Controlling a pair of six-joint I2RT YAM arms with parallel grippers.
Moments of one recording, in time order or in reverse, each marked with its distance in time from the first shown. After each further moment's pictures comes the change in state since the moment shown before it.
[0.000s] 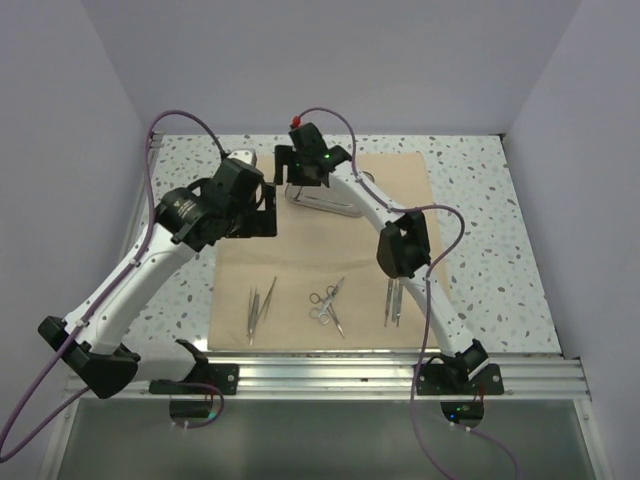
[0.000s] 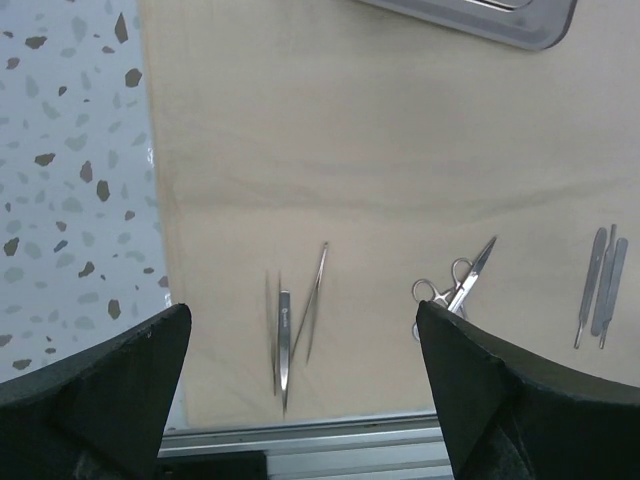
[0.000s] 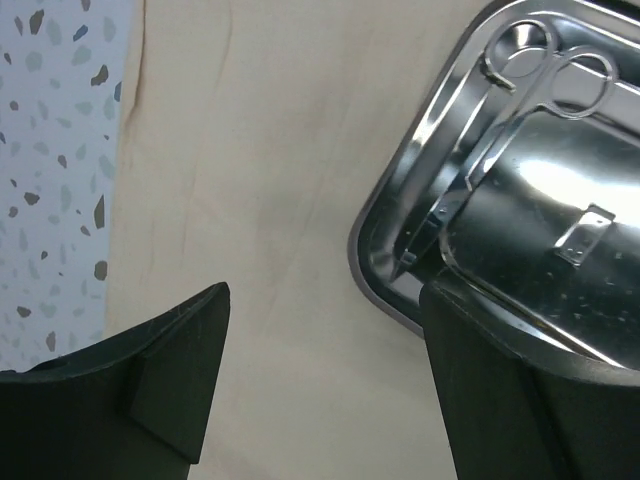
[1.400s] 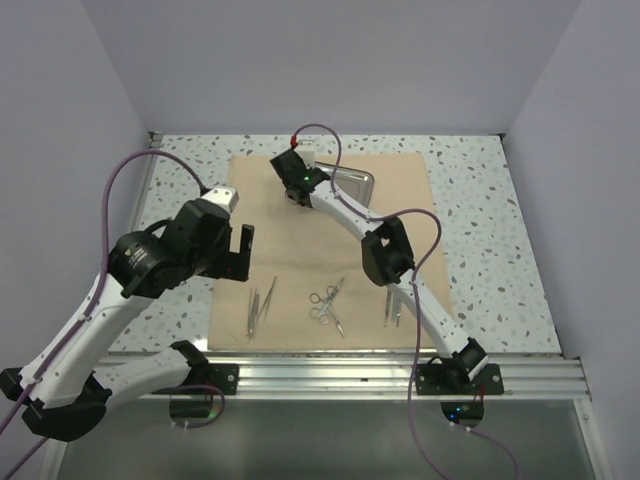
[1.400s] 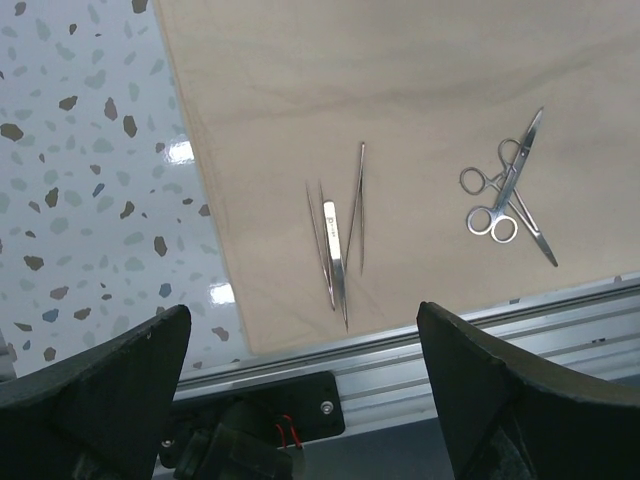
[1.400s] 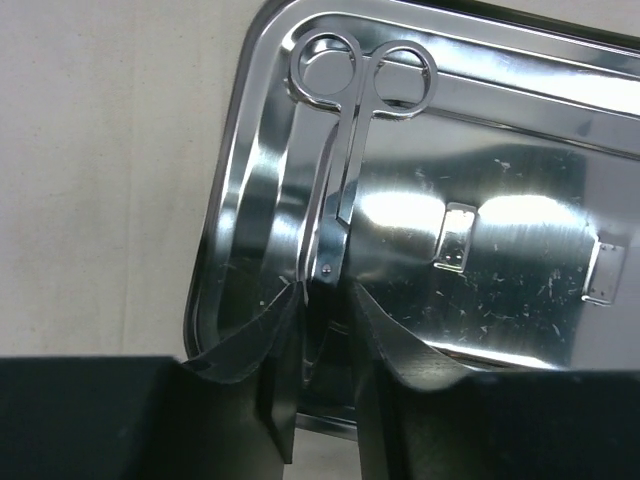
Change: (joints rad) left arm -0.037 -0.318 -0.187 -0.151 0.055 0.115; right arm 0.120 0.176 0.044 0.048 0.570 0.044
